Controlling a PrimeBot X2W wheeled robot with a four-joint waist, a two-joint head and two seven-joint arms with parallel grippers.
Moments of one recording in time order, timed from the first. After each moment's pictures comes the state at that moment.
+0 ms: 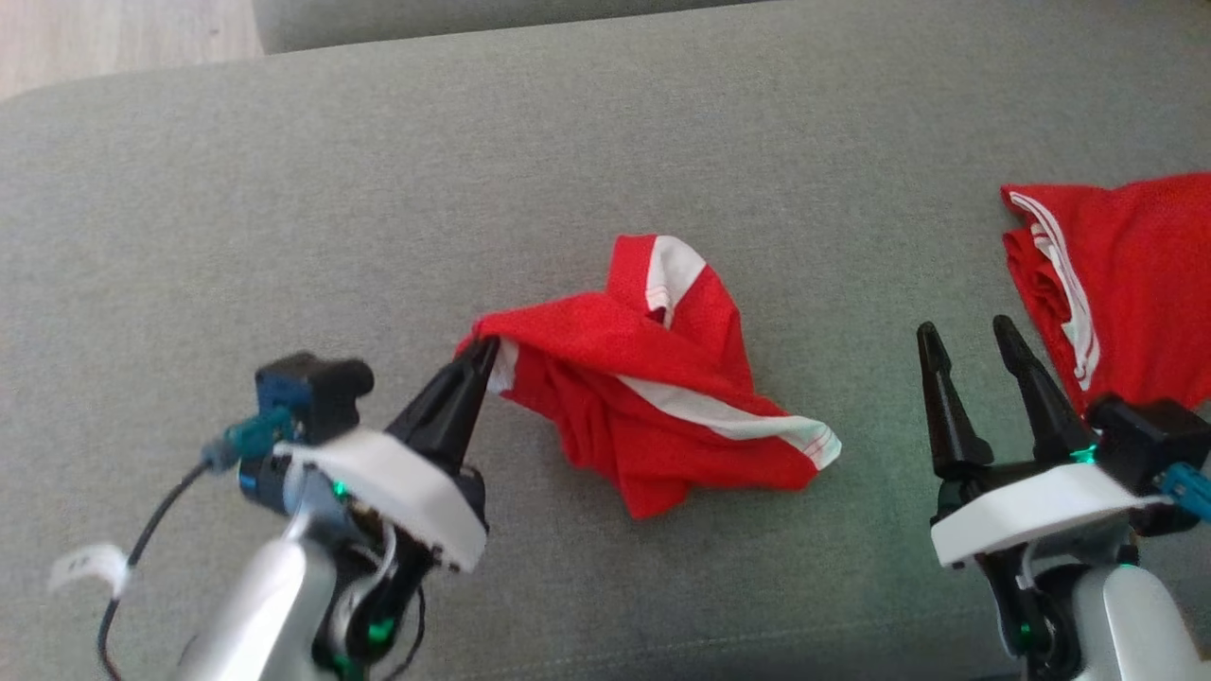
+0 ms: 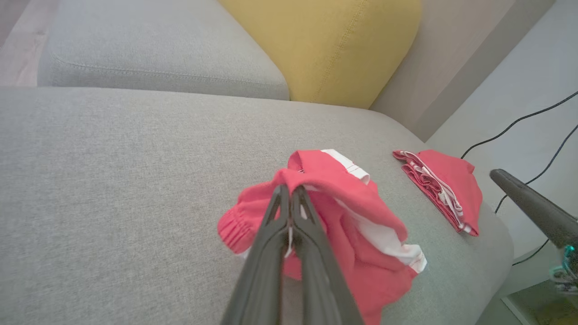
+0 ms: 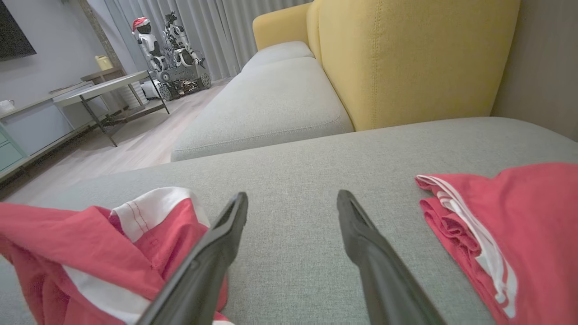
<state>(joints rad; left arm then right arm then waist) -0.14 0.23 -0.44 -0.11 -0.57 0.05 0.14 -0.01 -0.05 0.03 -0.06 0.25 0.13 0.08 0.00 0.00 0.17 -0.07</state>
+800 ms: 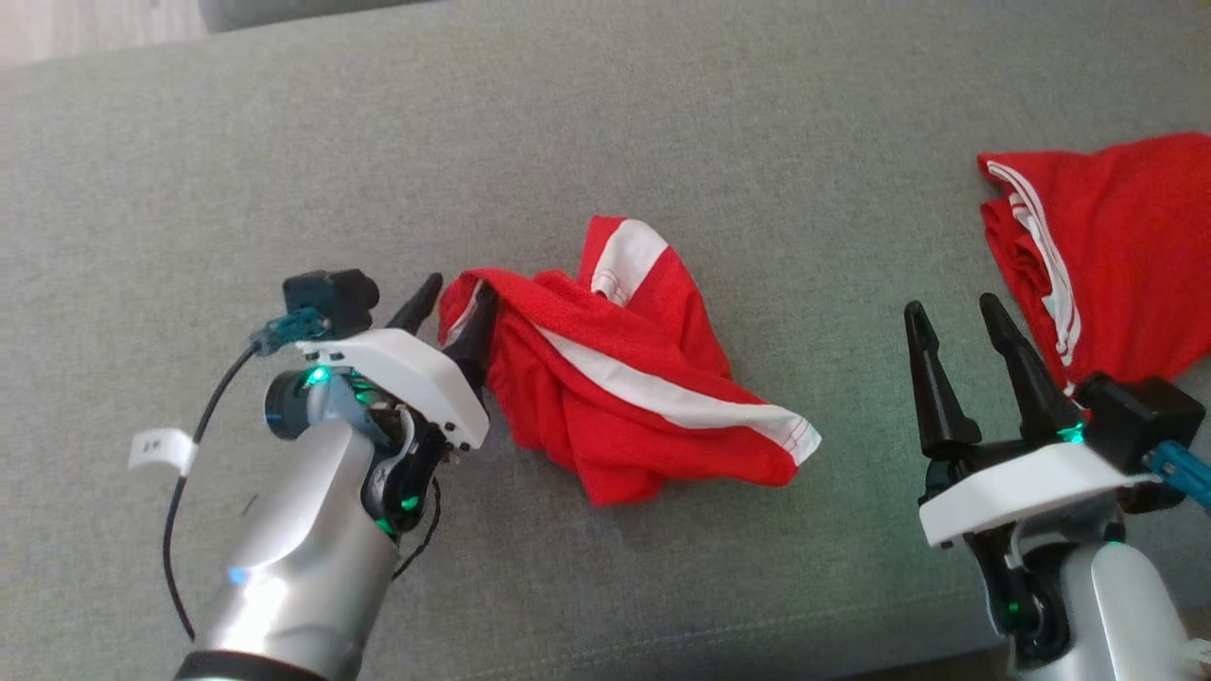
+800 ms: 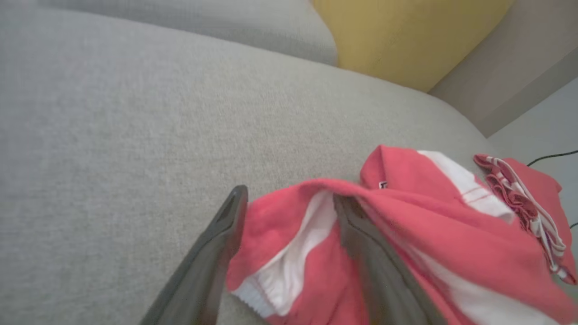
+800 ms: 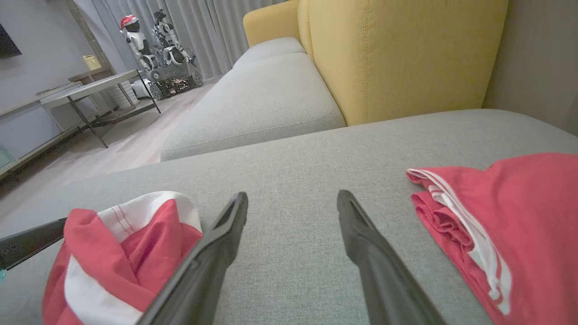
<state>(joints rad) -0.53 0.07 -0.44 0.67 -0.62 -0.06 -0.06 -0.06 -0.05 0.05 -0.03 0.26 0.13 0.07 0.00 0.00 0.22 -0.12</state>
